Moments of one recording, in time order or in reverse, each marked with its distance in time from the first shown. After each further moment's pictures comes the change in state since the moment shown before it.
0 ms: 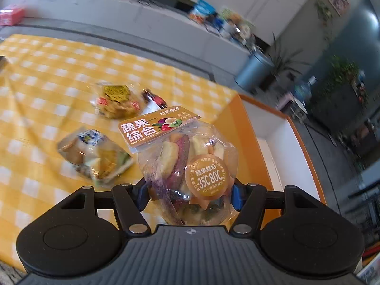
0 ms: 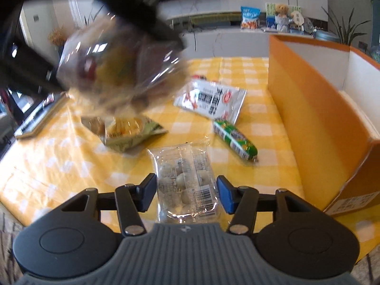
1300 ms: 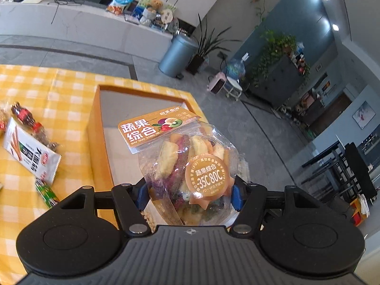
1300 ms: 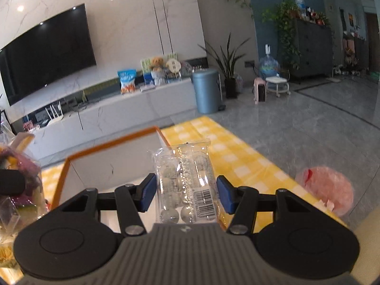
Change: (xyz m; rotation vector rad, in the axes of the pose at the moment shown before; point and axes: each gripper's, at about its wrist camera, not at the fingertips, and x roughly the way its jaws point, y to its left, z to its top) left arm 0.088 -0.153 0.003 0.178 0.076 -0.311; right arm -0.100 -0.236 0.079 0.298 -0.257 -0.423
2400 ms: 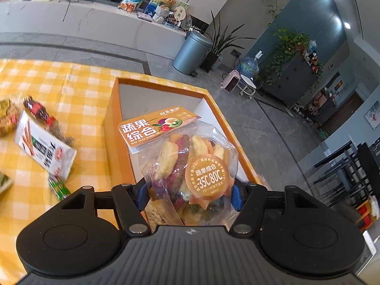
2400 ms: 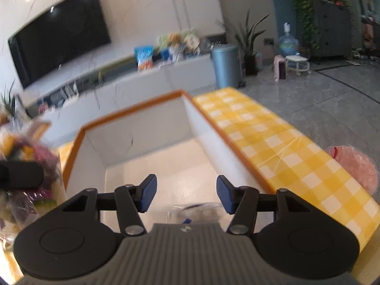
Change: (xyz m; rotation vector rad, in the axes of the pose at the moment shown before) left arm -0.007 0.004 0.001 -0.003 0.002 0.080; right arm 0.011 0.013 -0.020 0.024 0.016 0.081
